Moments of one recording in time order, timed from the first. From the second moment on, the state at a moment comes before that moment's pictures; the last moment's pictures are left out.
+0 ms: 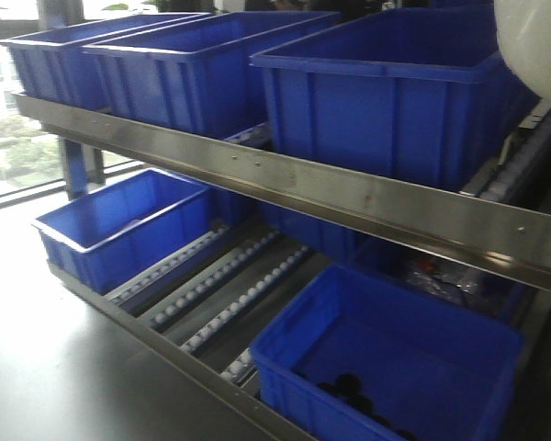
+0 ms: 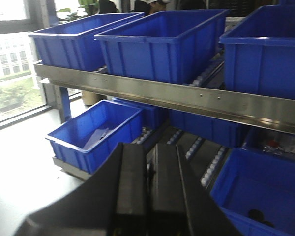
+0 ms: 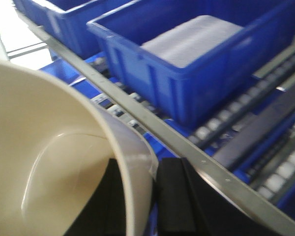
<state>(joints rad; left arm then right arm) -0.16 -0.01 0.01 -0.07 0.08 0.10 0.28 0.54 -0.65 -0.17 0.44 0.26</state>
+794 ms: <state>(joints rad) -0.16 -0.01 0.01 -0.07 0.08 0.10 0.28 0.54 -0.65 -0.17 0.44 0.26</state>
